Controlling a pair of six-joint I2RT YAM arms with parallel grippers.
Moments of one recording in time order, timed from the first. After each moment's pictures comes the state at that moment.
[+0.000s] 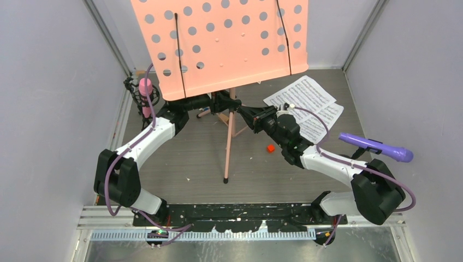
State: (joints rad) left arm -0.42 1.48 1.11 0.34 0.89 0.06; right arm 0.66 1.30 0.66 0.59 0.06 1.71
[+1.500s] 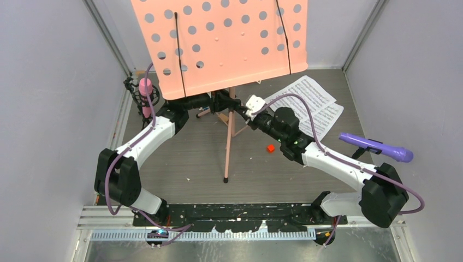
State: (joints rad) left arm -0.42 1.49 1.12 0.34 0.89 0.06; right arm 0.73 1.26 0.81 0.47 -0.13 -0.25
